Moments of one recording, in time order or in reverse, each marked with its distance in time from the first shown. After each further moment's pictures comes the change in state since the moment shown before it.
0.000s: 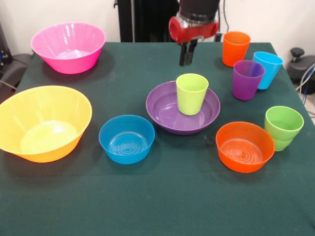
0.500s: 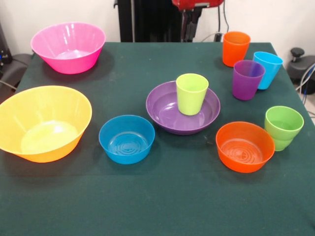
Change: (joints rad) arm -0.007 -0.062 -0.103 0.002 -0.018 -0.065 0.057
